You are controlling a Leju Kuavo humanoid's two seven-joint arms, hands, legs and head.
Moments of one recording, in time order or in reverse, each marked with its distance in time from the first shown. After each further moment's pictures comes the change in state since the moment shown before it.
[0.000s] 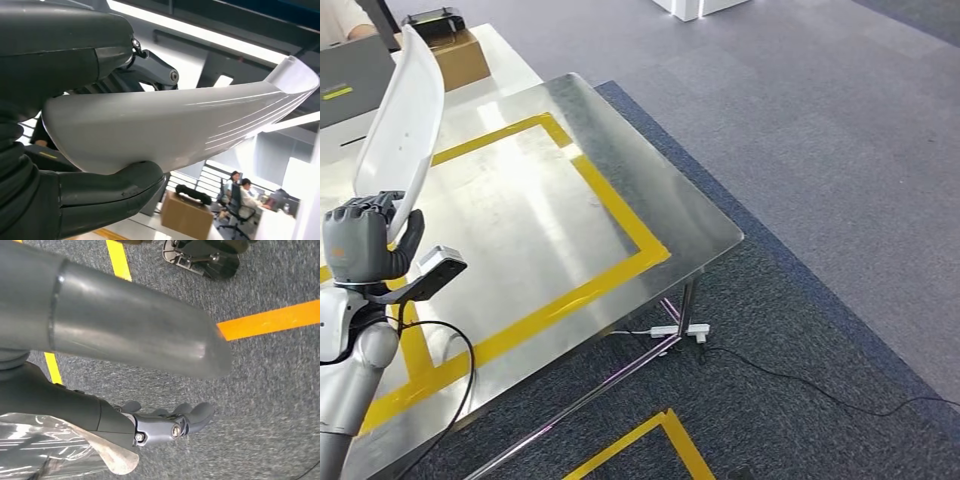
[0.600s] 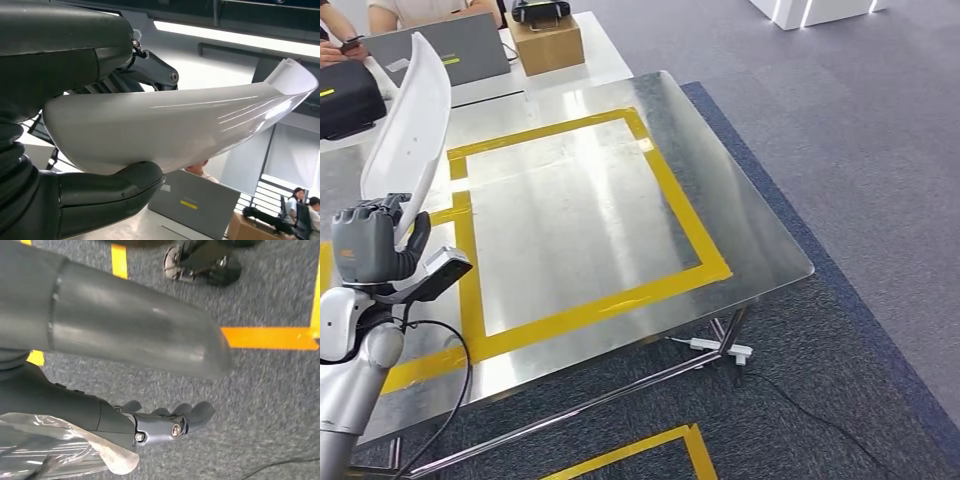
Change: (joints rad) left arm -0.001 0.000 -0.002 0.008 0.000 -0.002 0.000; right arm 0.002 0.001 0.000 -0.002 -0.004 0.003 -0.002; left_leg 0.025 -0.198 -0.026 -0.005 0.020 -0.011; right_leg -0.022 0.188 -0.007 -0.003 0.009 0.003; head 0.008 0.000
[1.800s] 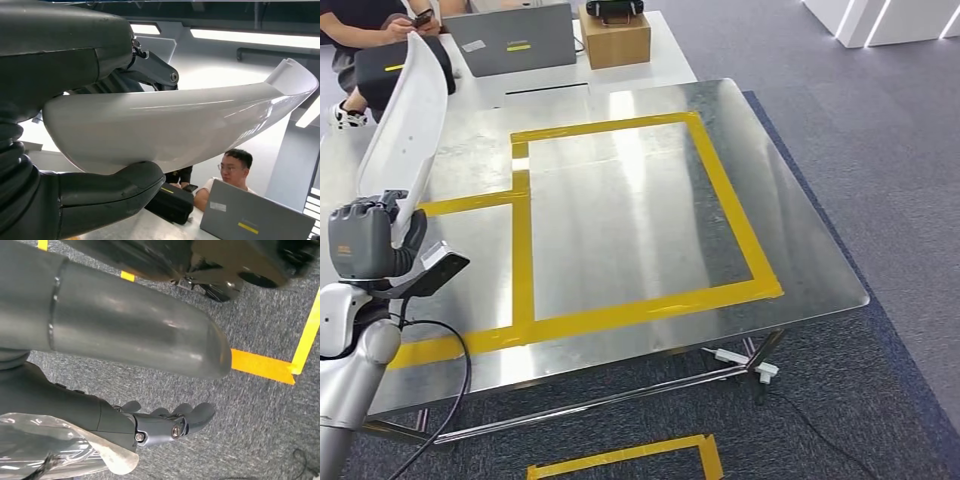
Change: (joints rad) left arm -0.022 0.005 -0.012 0.032 -0.001 -0.002 0.007; right arm 0.004 0.002 0.006 -0.005 0.062 0.056 0.040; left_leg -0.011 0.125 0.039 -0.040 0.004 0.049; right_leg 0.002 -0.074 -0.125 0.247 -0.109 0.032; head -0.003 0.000
